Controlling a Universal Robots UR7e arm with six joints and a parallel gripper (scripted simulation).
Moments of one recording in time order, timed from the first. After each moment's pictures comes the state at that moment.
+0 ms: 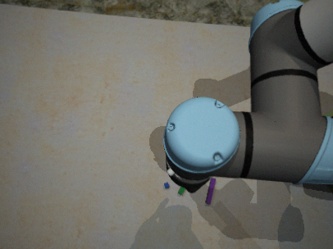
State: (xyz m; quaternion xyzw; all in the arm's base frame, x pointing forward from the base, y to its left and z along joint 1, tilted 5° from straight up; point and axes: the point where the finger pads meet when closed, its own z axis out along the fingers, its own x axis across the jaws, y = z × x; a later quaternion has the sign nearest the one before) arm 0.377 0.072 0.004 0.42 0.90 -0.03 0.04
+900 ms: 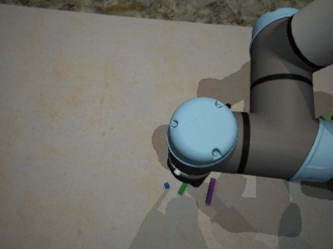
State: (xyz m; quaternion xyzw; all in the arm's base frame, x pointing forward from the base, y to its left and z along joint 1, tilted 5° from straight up) arm 0.379 0.056 -0.020 0.32 0.95 -0.03 0.03
